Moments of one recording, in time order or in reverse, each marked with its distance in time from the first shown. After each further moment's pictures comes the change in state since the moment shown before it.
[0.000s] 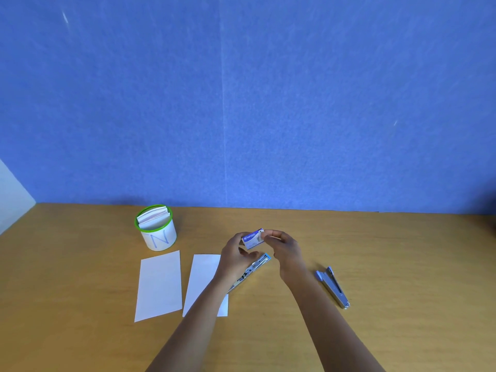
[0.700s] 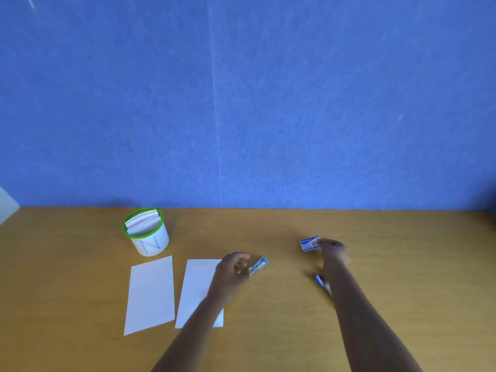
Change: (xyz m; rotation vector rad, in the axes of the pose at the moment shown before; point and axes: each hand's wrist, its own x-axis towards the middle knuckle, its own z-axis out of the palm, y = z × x) left_hand 0.004 -0.042 0.009 0.162 -0.047 -0.049; right_hand 0.083 0.016 -0.099 -0.230 0.581 0.185
